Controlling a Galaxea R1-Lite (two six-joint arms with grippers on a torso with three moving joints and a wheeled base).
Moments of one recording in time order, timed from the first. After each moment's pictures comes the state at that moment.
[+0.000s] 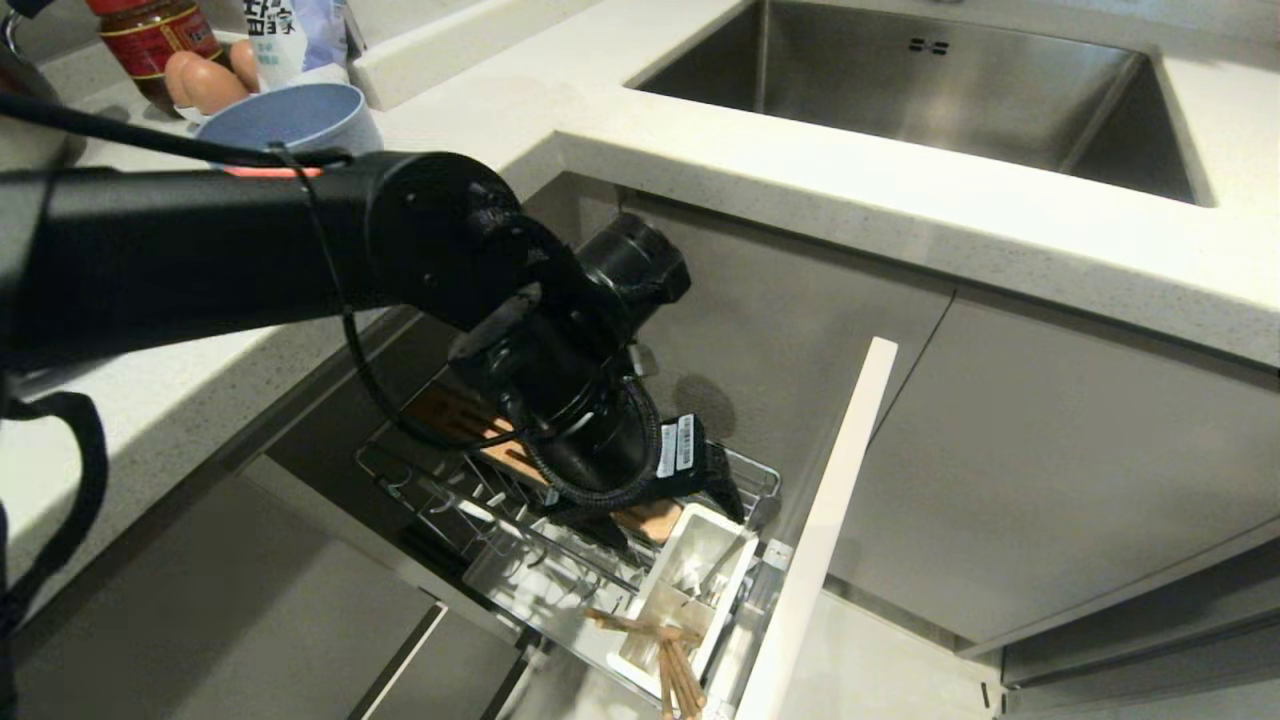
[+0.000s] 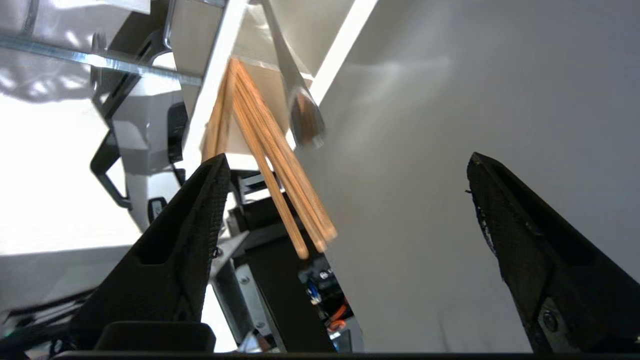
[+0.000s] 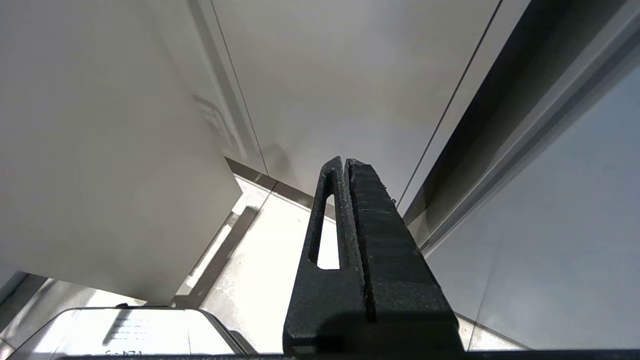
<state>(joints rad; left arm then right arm) -0.77 1.99 -1.91 1.04 -0.17 -0.65 0.00 0.00 0.00 0.00 0.00 0.00</state>
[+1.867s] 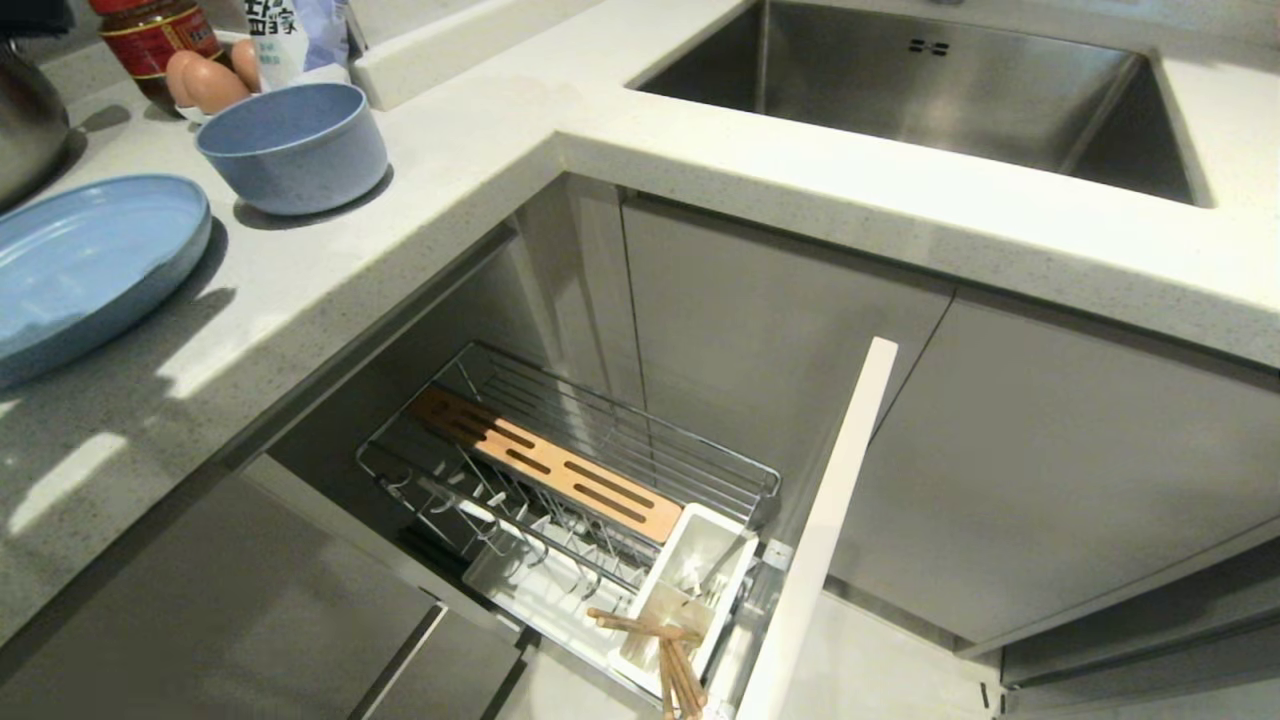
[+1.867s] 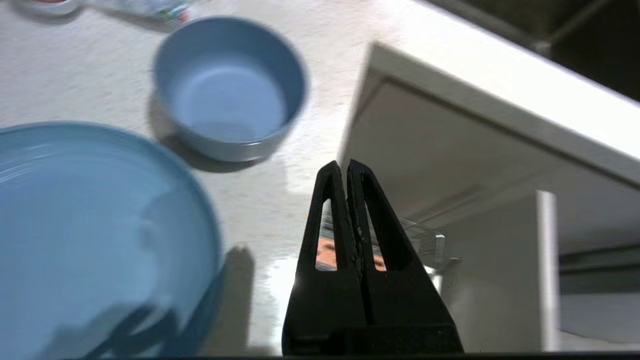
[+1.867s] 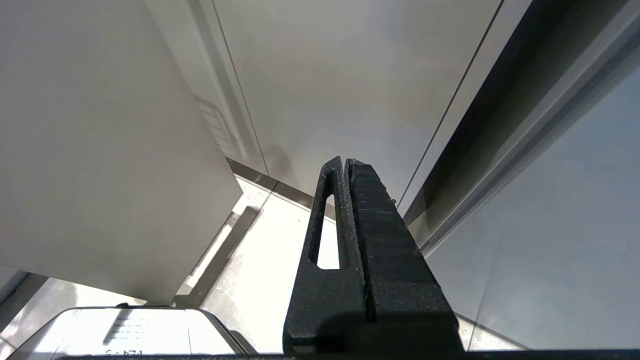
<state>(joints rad) -0.23 1.29 -1.90 0.75 -0.05 -0.09 0.00 0.00 0.00 0.00 0.00 0.00</state>
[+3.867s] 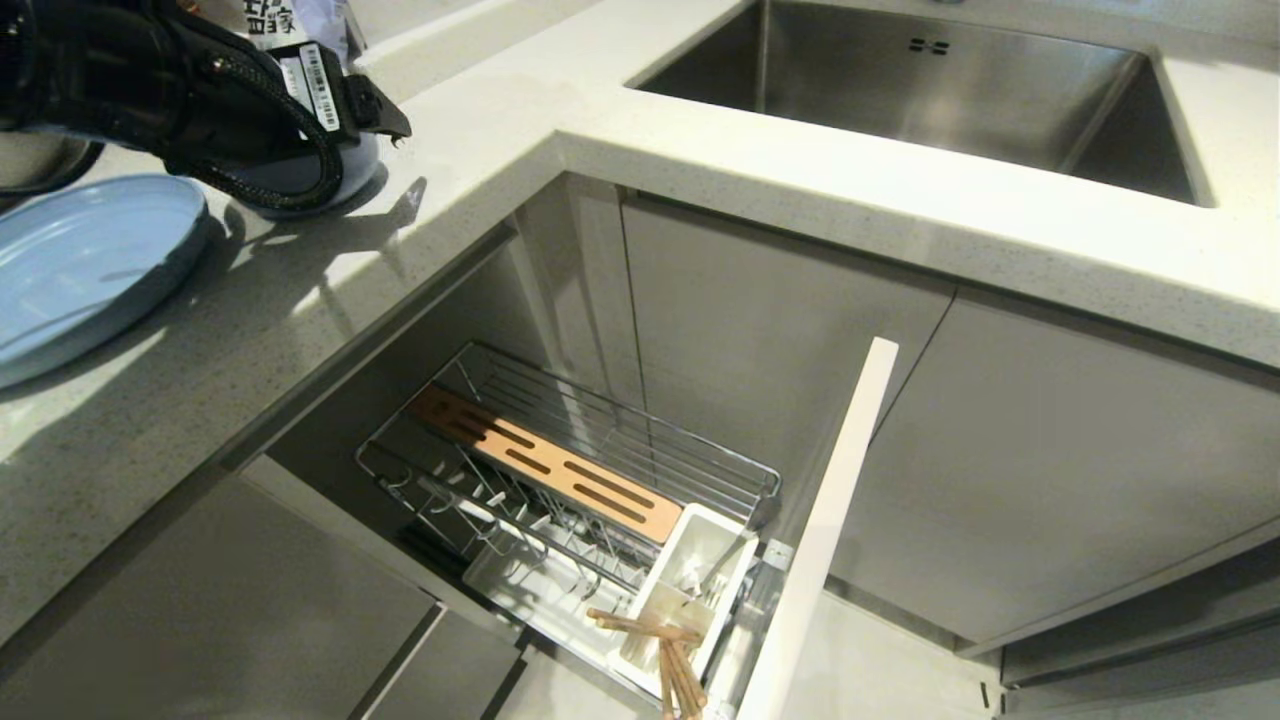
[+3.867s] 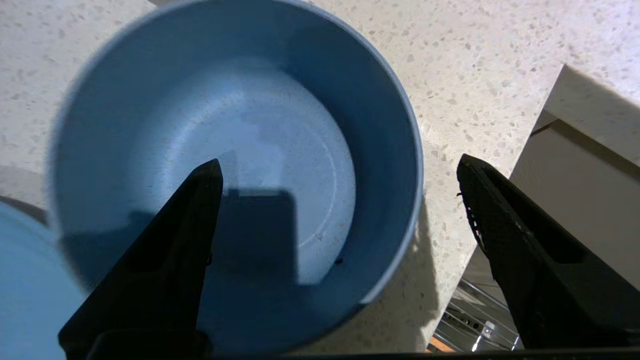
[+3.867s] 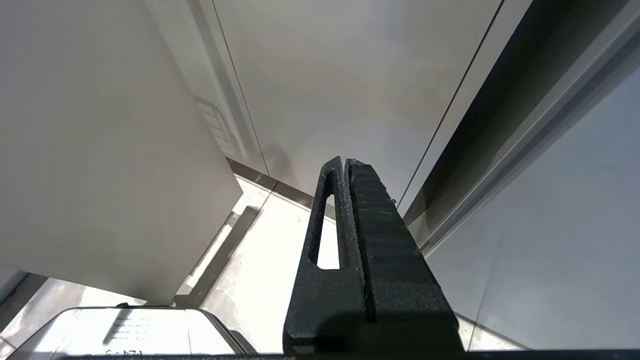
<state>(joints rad) -0.37 1.65 -1.93 0.53 0.39 -0.15 0.00 0.00 0.00 0.00 0.00 0.00</state>
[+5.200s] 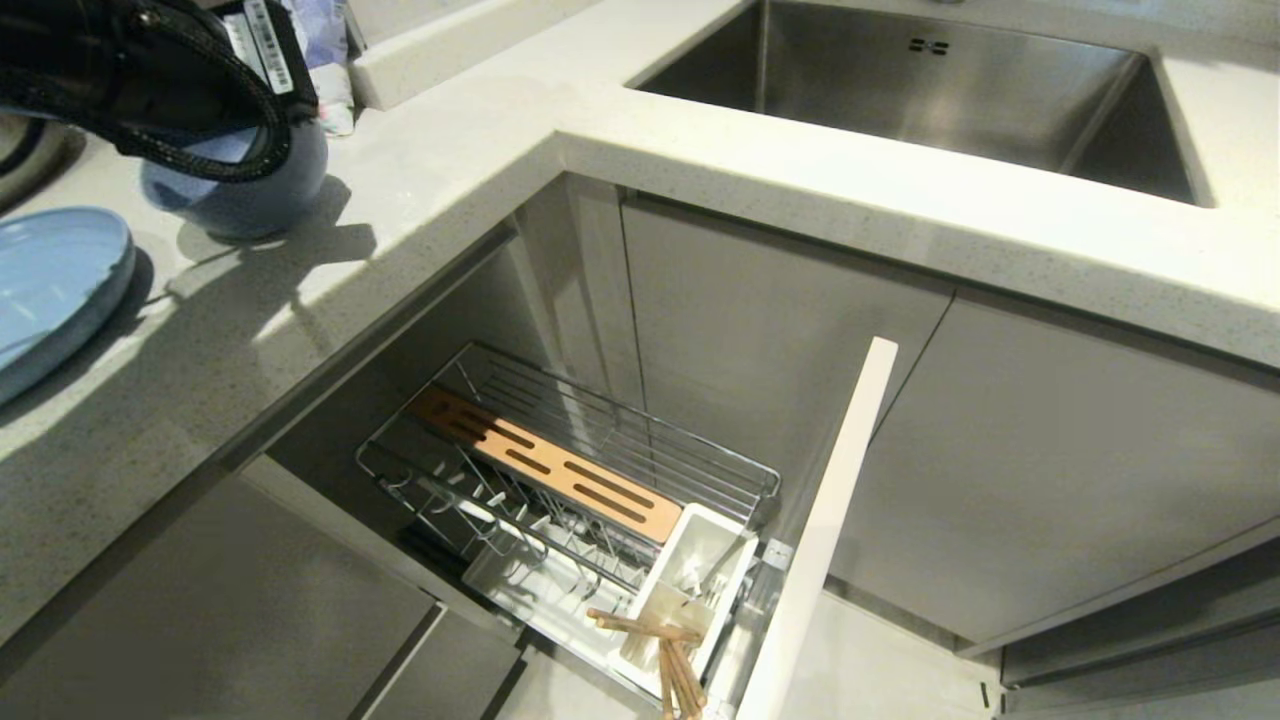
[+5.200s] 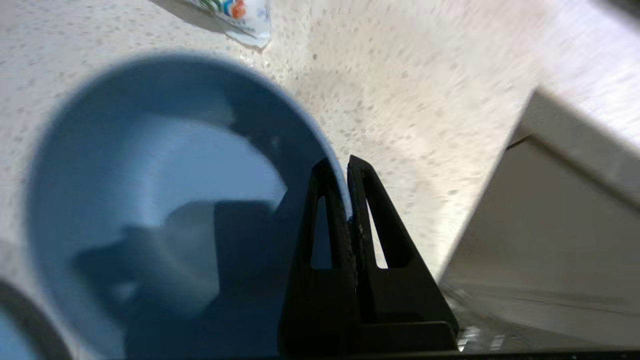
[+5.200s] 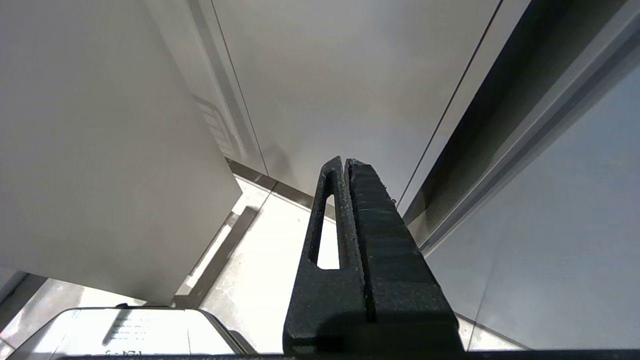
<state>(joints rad) -0.38 1.59 -1.93 0.53 0.40 -0.21 0.00 0.00 0.00 0.00 0.00 0.00</state>
